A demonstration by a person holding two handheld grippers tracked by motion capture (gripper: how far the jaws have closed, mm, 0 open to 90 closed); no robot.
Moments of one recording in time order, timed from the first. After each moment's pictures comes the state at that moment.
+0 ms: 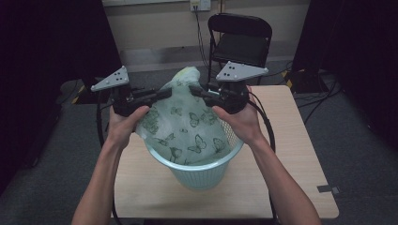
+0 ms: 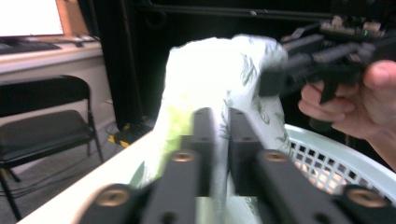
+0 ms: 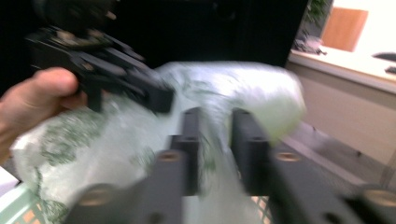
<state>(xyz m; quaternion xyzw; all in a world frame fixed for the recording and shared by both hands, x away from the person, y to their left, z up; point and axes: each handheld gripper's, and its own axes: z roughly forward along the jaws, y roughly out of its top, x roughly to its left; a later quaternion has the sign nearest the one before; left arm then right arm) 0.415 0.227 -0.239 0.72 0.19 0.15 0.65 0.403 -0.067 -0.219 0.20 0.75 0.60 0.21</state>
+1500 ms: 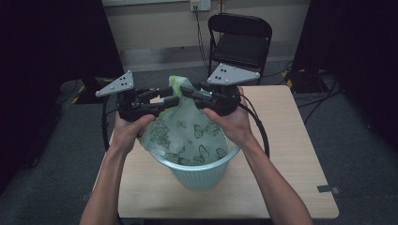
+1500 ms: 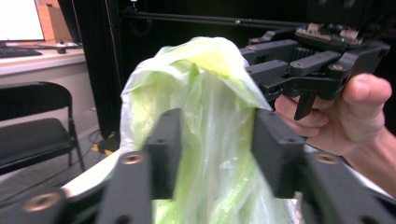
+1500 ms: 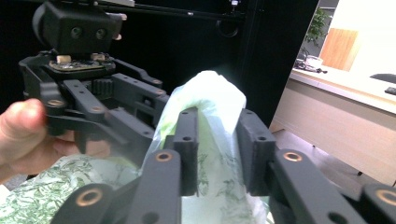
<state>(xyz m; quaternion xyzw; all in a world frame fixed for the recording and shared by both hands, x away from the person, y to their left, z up) 0.406 0.210 -0.243 0.72 0.17 0.13 0.65 0.399 -0.049 -0.220 0.18 0.73 0.62 0.22</state>
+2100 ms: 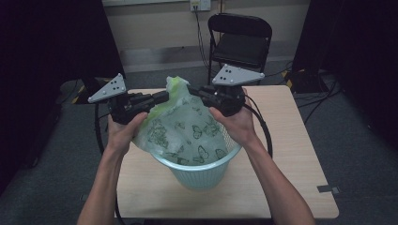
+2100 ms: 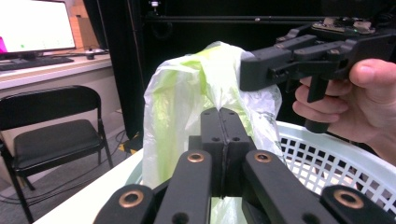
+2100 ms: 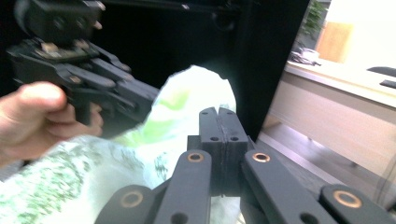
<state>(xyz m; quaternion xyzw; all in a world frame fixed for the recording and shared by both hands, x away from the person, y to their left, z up) 0.403 0.229 -0.248 0.72 0.19 0.16 0.65 0.400 -0.059 -0.224 0.19 0.74 0.61 0.23</state>
